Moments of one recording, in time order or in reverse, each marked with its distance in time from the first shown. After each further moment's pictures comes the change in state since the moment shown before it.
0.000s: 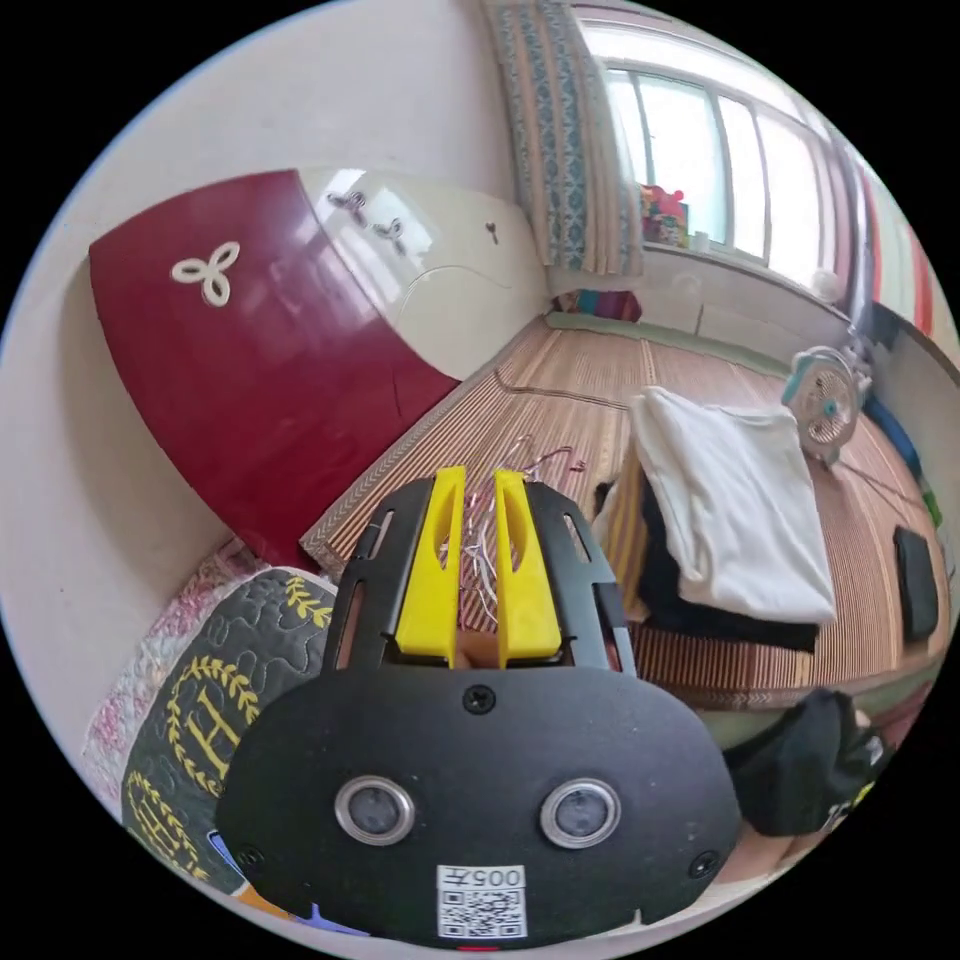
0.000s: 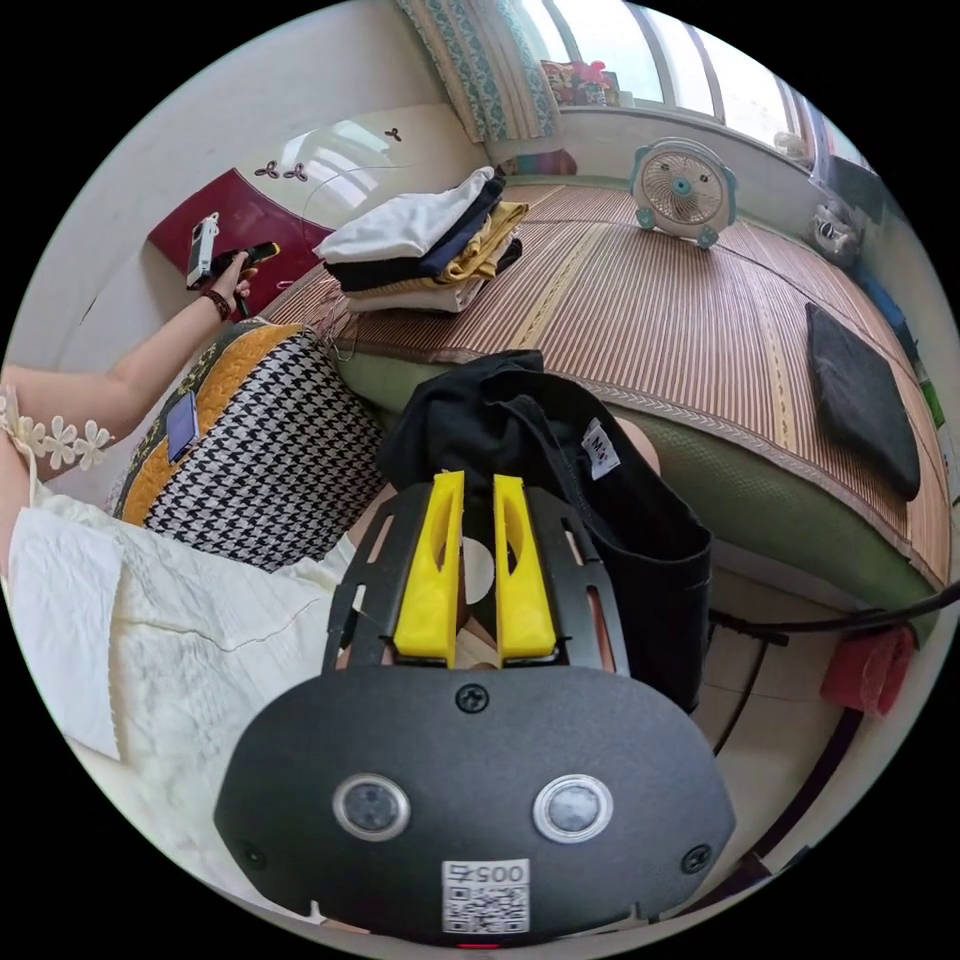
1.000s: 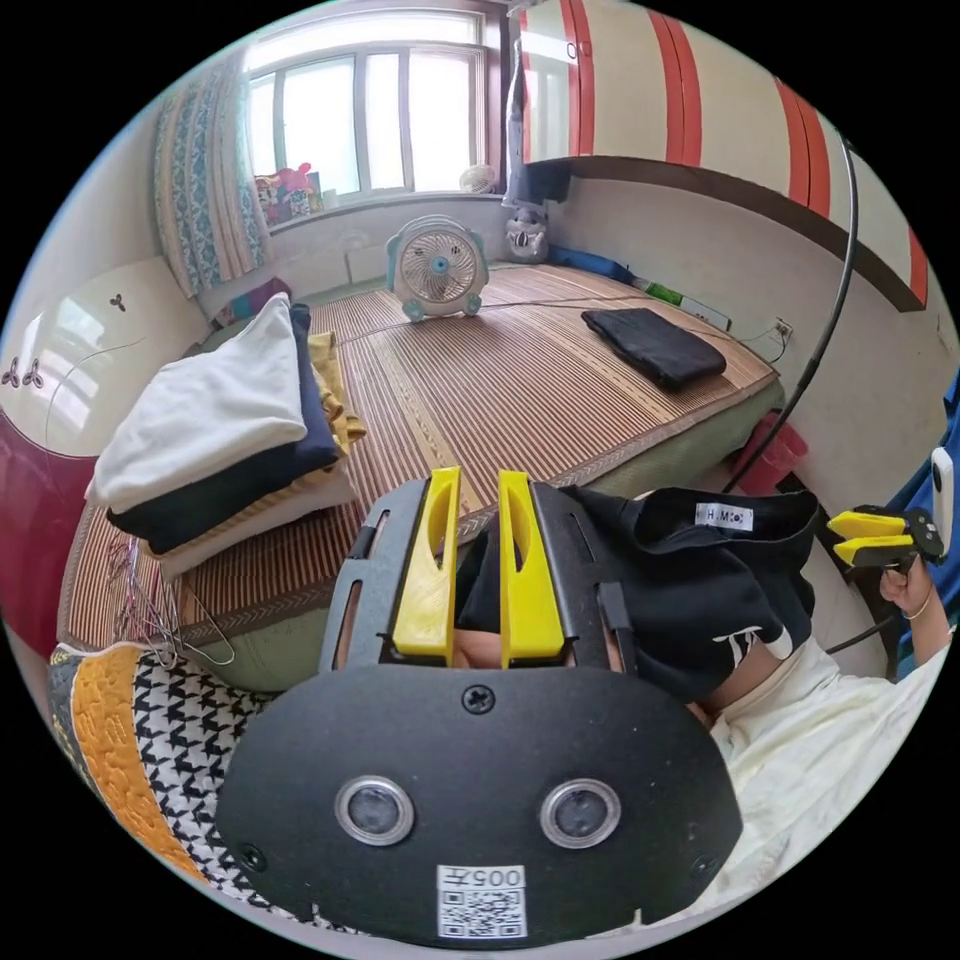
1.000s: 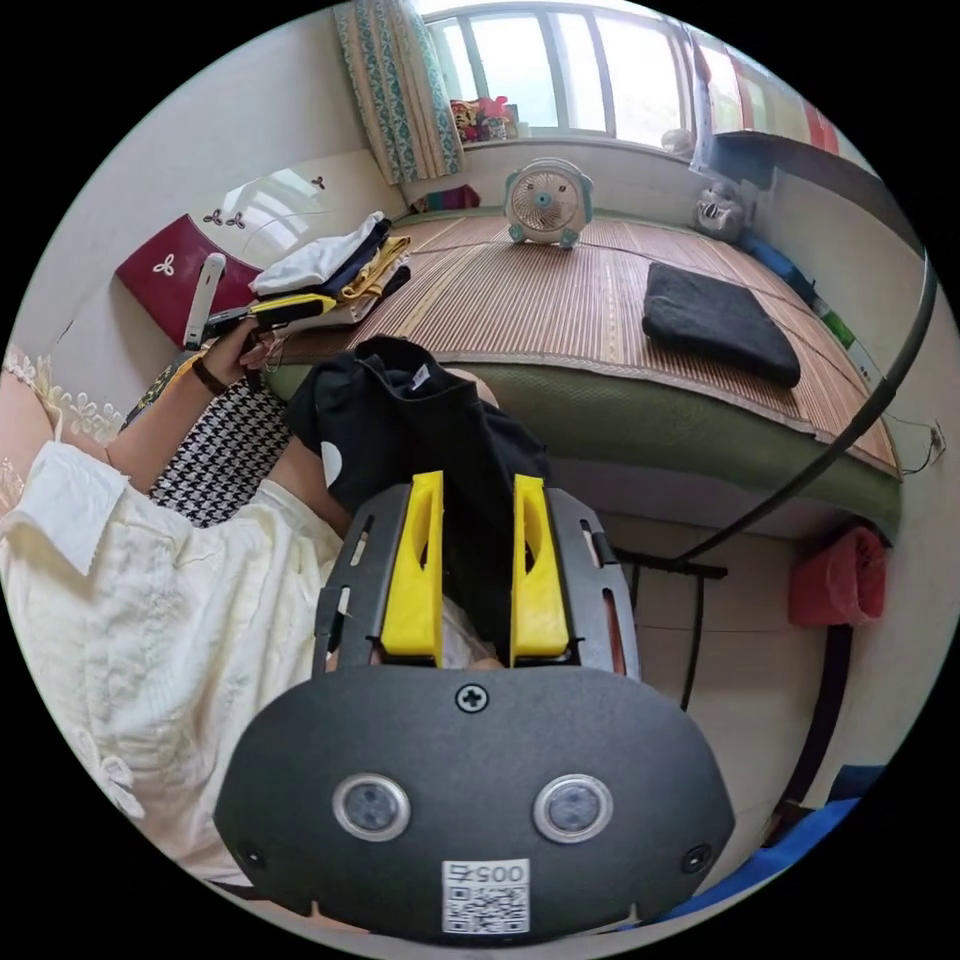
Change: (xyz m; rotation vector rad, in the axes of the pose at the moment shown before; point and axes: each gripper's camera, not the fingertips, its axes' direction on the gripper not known) left arm 0.357 0.103 -0.078 -0.050 0.607 0.434; right arm 0.094 0.143 -0.082 0.101 0.128 0.130
